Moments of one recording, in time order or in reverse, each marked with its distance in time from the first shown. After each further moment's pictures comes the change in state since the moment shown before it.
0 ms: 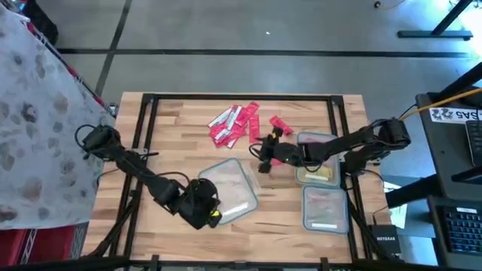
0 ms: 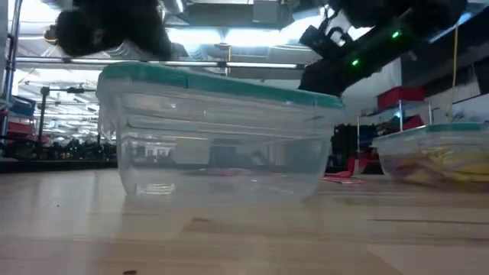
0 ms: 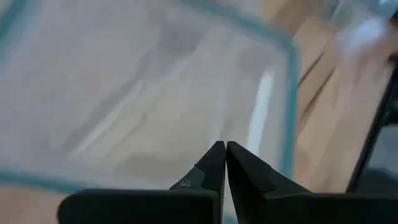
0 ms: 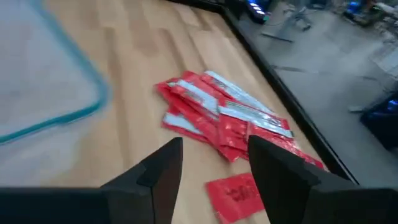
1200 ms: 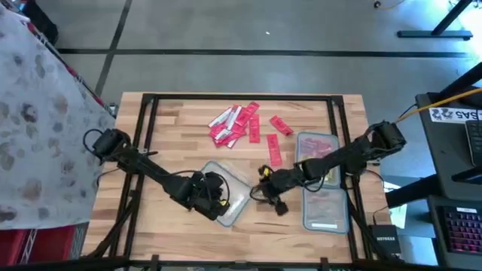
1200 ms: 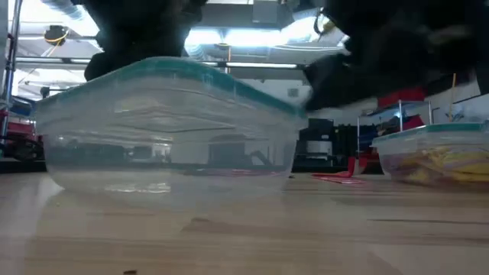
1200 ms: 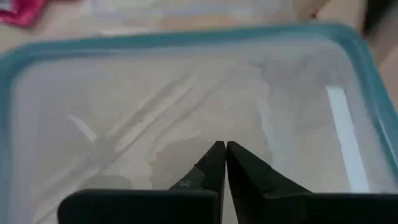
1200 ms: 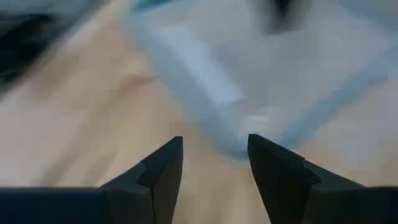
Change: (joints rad) left arm 0.106 0.112 0.003 -0.088 -0.006 0.002; right arm 0.215 0.112 0.052 -0.112 -0.707 0.054
